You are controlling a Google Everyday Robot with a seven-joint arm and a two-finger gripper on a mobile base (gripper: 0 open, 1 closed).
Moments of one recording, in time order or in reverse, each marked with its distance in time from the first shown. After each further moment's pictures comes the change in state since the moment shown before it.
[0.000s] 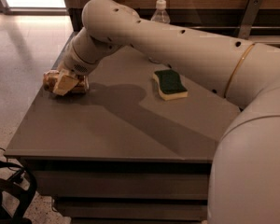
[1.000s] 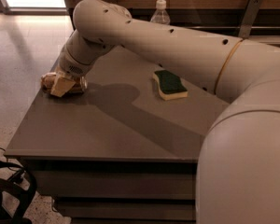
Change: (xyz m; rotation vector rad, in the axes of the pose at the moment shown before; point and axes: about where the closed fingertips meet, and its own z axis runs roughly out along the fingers) arm 0.000 0.002 0.013 -0.018 0.049 -0.005
